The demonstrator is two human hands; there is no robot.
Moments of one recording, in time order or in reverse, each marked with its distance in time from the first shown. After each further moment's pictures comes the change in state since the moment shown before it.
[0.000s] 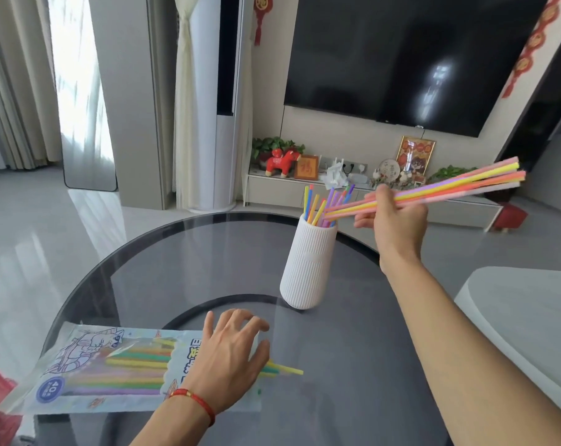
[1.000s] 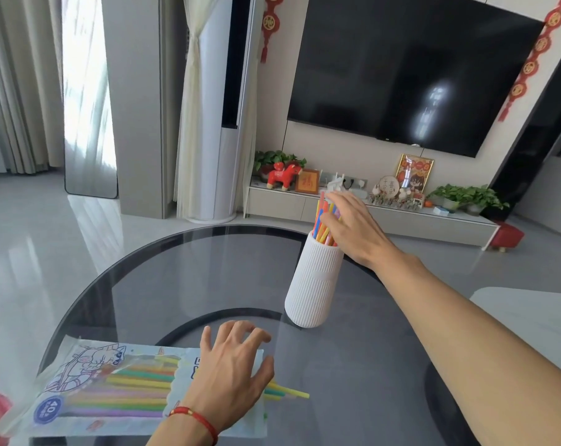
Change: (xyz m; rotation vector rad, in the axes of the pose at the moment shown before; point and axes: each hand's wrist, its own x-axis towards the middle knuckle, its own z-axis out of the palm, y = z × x) left_hand 0.008 0.000 -0.012 0.007 -0.110 -0.105; right_hand 0.015 -0.016 0.044 -0.804 -0.730 -0.327
